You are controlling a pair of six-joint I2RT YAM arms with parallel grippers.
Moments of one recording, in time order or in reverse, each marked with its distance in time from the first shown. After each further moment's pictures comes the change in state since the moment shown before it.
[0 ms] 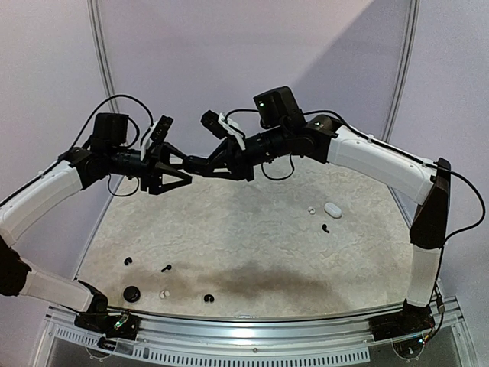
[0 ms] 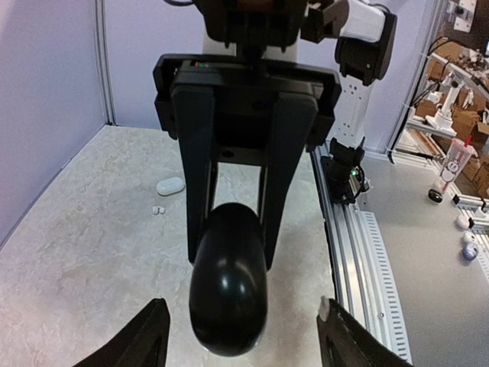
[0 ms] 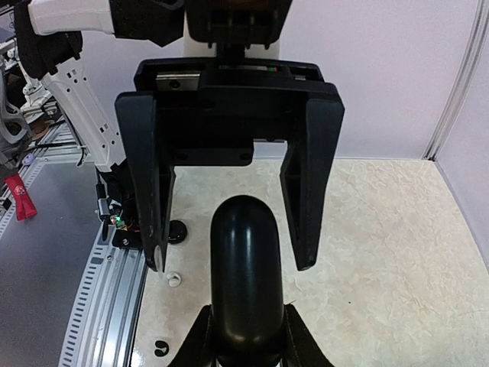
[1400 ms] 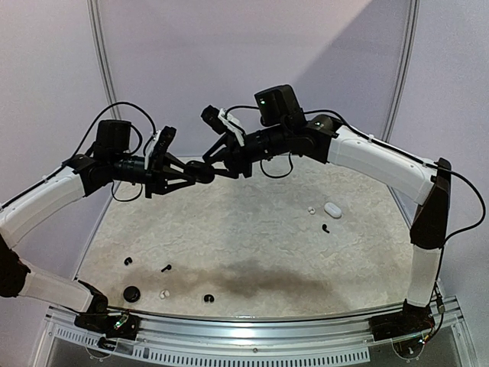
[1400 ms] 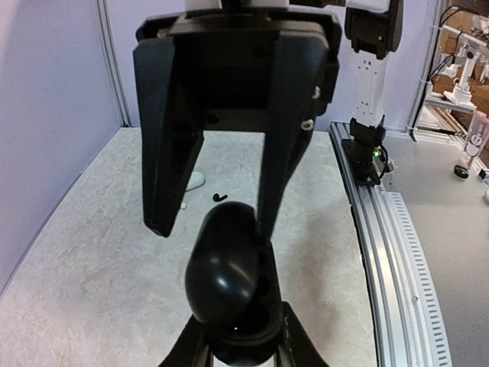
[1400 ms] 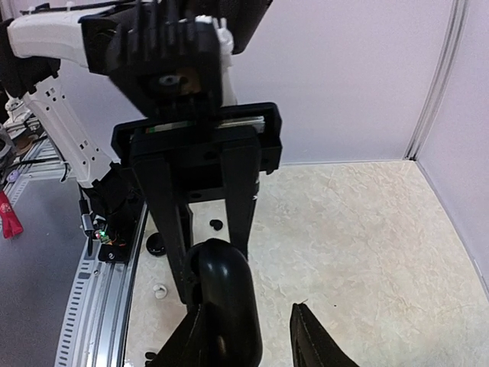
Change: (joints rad) left arm -0.017 -0.013 -0.074 0.064 -0.066 0.109; right arm -0.006 -0.002 -0.001 0.044 0.068 0.037
